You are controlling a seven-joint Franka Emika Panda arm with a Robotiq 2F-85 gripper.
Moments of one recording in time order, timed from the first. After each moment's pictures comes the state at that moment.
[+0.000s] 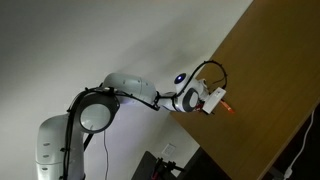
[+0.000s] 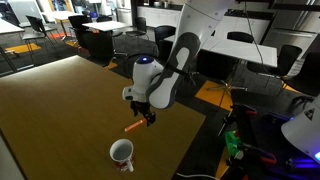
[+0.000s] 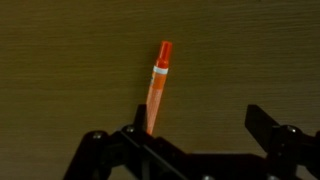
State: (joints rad) arm -0.11 0.98 0.06 -1.81 -0.15 2.88 -1.13
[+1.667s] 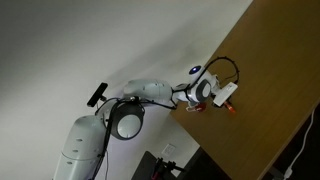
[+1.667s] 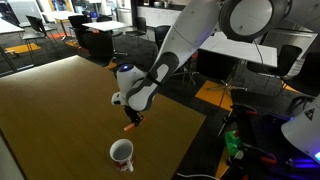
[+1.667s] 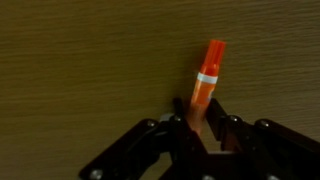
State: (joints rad) arm -0.11 1.26 0.07 -1.33 -0.15 2.57 -1.13
